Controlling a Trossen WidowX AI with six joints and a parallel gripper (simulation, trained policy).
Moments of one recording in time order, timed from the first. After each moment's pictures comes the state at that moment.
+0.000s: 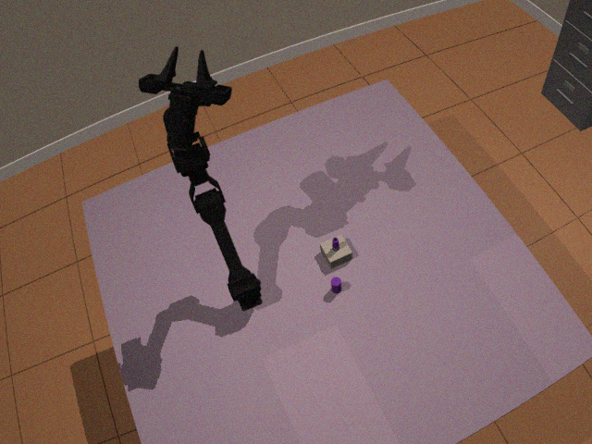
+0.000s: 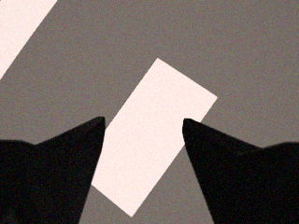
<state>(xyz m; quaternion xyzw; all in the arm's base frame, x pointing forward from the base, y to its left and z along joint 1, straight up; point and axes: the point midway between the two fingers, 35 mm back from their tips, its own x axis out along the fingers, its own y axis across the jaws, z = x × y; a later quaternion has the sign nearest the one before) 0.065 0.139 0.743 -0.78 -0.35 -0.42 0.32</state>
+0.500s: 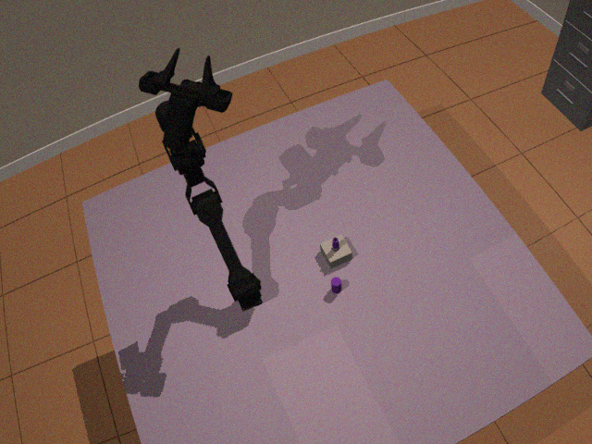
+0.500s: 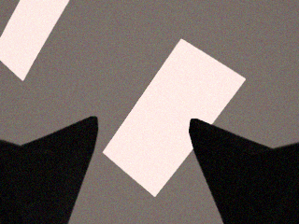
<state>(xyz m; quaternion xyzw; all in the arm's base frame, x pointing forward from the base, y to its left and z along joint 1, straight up) 0.067 0.120 0.746 -0.77 -0.30 -0.42 0.38</state>
